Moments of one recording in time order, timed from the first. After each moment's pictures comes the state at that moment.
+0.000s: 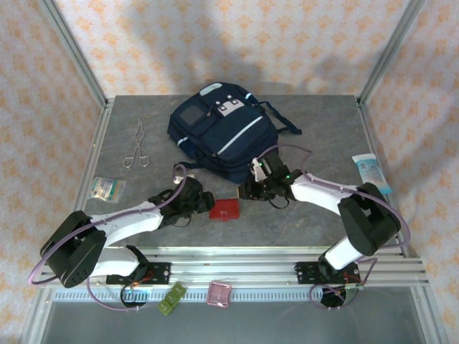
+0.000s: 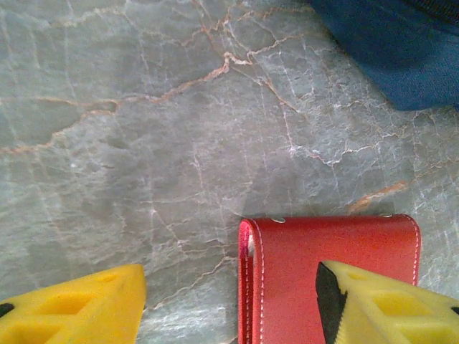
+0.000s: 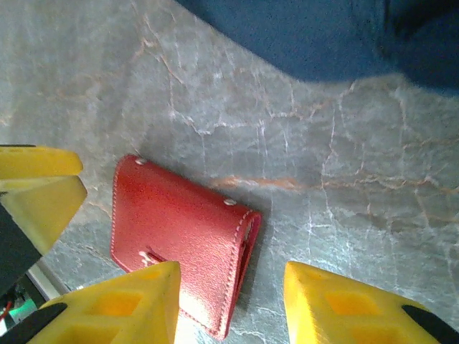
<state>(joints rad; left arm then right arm) -0.66 1.29 0.51 -0.14 -0.07 -0.91 0.61 1.55 0.82 -0.26 -0.44 0.54</state>
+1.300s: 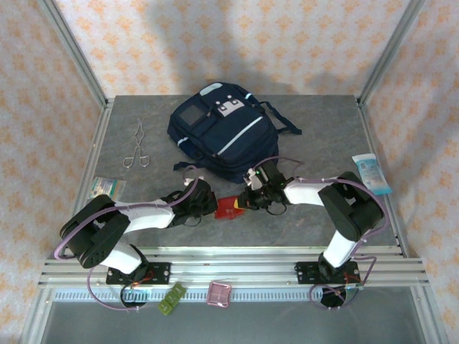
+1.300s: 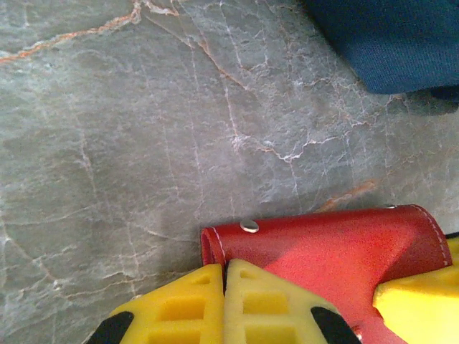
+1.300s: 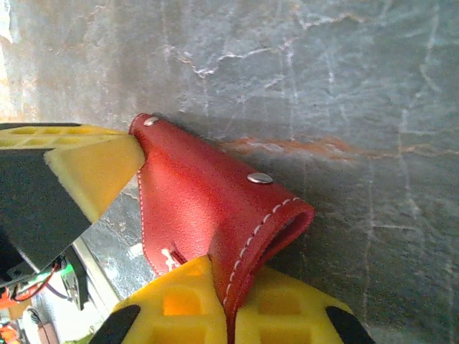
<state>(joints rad) -0.70 1.47 0.51 0.09 0.00 -0.98 0.61 1.69 0.74 -0.04 -0.65 0.63</state>
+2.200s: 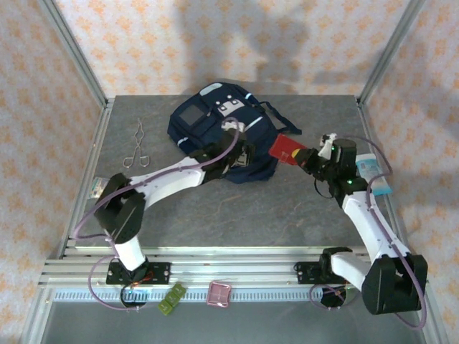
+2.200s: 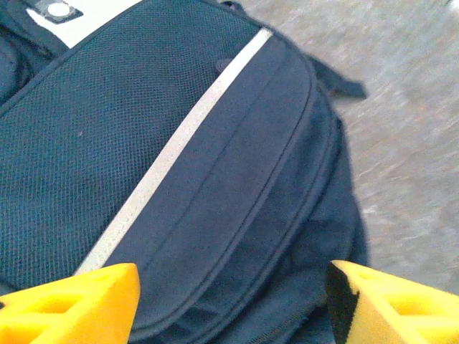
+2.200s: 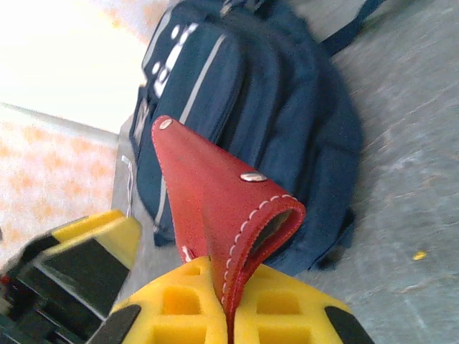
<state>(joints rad) -0.74 1.79 1.35 -0.24 -0.36 -0.40 0.04 1.04 0.72 -0.22 -0.48 0.76</state>
